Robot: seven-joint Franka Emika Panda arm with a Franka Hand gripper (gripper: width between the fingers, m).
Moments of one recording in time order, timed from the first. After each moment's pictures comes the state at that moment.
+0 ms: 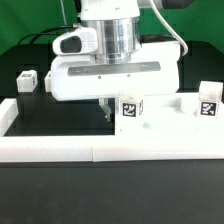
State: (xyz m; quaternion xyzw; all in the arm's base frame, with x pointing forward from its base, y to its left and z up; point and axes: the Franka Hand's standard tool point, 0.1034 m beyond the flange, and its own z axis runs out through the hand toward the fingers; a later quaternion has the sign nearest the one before) arm 0.561 -0.018 0.009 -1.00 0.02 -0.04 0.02
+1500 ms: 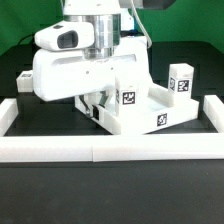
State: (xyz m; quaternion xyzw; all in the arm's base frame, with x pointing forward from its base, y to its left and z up) arm 0.551 -0.056 0.014 -0.93 -0.35 -0.06 -0.04
